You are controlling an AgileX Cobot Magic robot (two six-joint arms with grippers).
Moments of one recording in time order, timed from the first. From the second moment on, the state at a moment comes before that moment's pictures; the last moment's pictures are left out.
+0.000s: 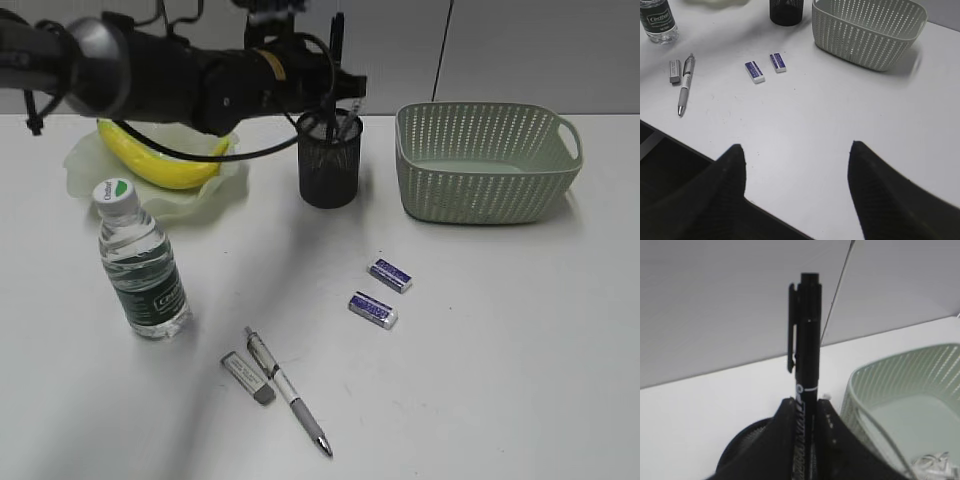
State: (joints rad) left arm -0.58 2.16 -1.55 0.06 -0.18 -0.27; right arm 0.51 0.01 -0.51 -0.01 1.04 -0.05
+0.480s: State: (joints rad) left arm -0.57 2.22 -1.55 0.07 -0.24 -0.27; right arm 0.51 0.01 -0.51 -0.01 1.04 -0.05
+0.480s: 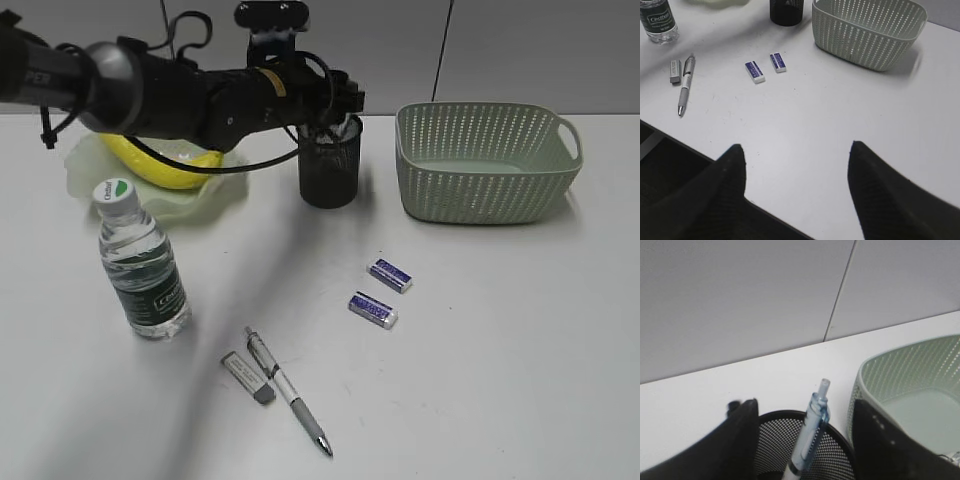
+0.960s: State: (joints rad) left arm -0.57 1.79 -1.55 0.13 0.37 -0.27; right arm 0.51 0.01 -0.51 -0.01 1.04 -0.05
